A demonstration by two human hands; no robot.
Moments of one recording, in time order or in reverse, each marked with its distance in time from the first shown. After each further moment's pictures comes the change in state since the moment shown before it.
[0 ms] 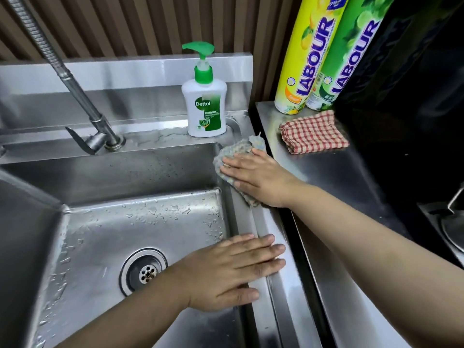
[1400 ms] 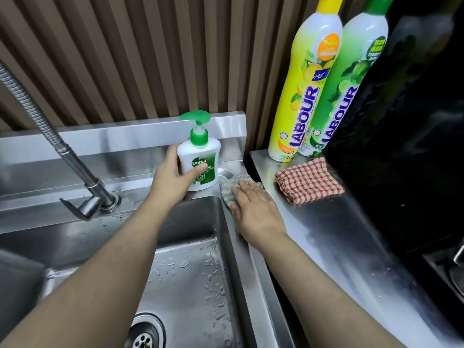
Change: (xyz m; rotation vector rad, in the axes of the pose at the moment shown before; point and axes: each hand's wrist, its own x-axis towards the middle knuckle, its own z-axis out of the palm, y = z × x) left_hand 0.040 -0.185 -0.109 -0.630 0.922 -0.842; right_hand 0.044 -0.014 0.001 0.100 0.228 0.521
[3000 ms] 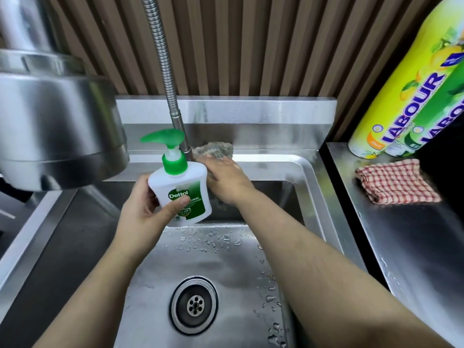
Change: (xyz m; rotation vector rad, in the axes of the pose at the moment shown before) left_hand -0.133 -0.032 -0.150 -0.191 0.191 -0.075; right_hand 0.073 -0.163 0.049 0.278 -0.122 -0.439
